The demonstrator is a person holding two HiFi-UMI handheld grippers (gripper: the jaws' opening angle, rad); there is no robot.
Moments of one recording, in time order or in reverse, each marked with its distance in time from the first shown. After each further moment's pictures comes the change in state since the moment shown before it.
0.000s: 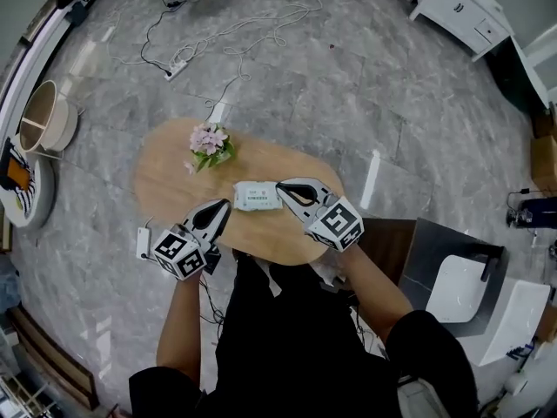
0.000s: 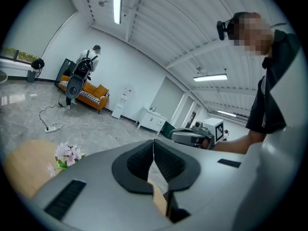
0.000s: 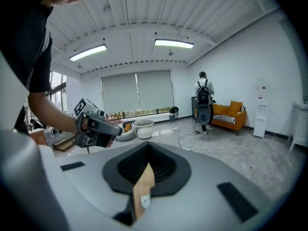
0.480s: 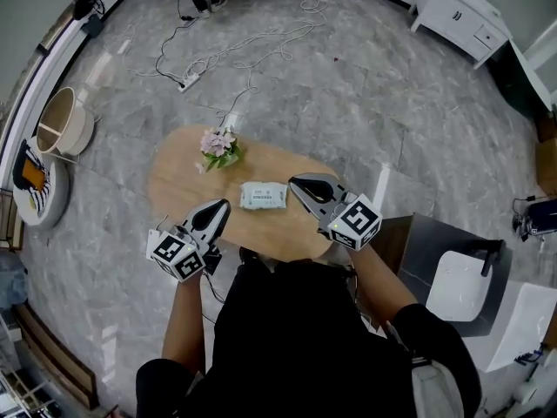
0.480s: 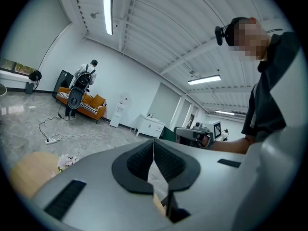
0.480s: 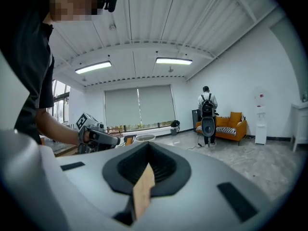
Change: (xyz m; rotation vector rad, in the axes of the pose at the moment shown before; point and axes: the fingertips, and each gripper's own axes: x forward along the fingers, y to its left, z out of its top) left arm -0.043 -0.071 0.041 0.082 -0.081 -0.001; right arm -0.080 0.028 0.074 -0.005 -0.186 0.007
